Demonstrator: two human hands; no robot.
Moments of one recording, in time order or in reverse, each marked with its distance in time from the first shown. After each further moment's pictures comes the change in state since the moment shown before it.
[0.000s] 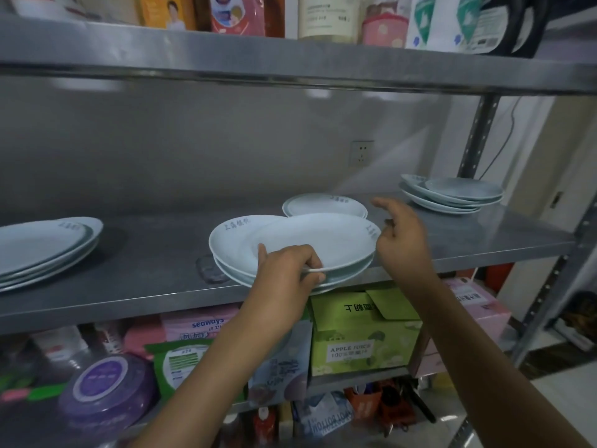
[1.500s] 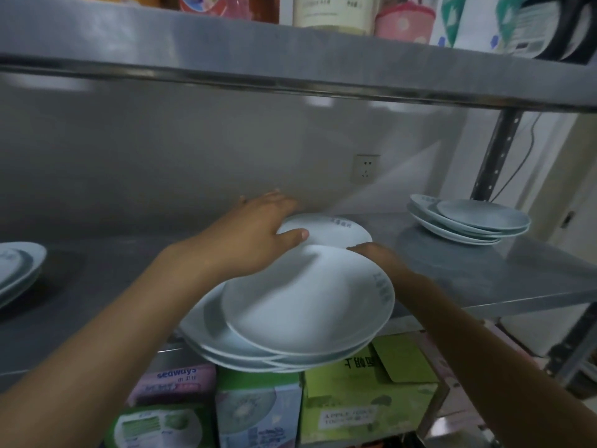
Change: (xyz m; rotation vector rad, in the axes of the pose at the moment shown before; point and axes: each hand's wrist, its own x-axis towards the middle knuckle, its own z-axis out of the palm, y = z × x) left_hand 0.147 -0.027 -0.041 0.401 -0.197 0.214; right_hand 0.114 0.102 0.082 -0.686 -0.746 -0.300
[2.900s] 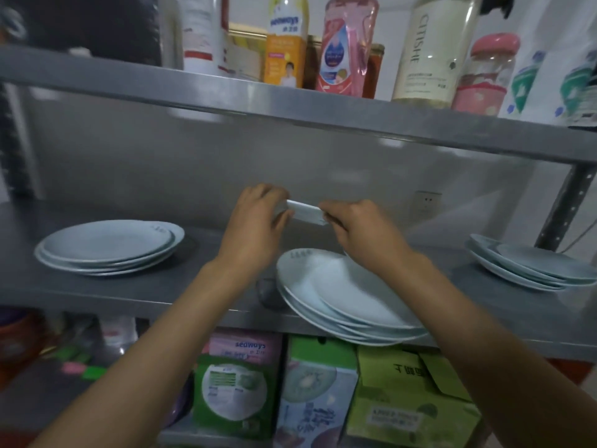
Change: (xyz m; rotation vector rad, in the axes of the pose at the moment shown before) left_hand -0.112 -0.051 -0.049 -0.009 0.699 -0.186; right_hand -0.049 -0.213 -0.133 0.089 0.557 -0.428
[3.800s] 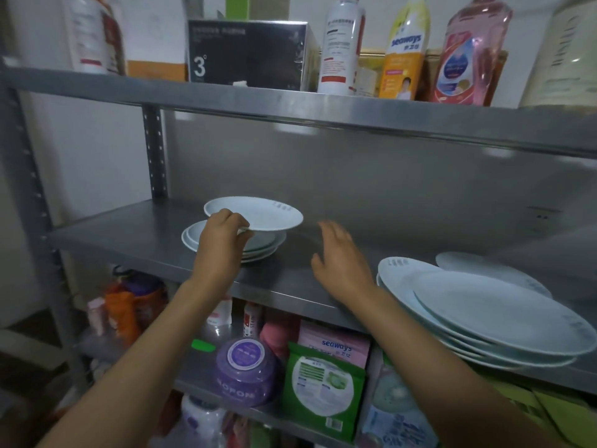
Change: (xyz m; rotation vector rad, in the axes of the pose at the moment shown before) left_hand -0.078 -0.141 -0.128 0.275 0.133 -0.206; right_hand 0.036 -0.155 0.110 0.293 -0.094 0.142
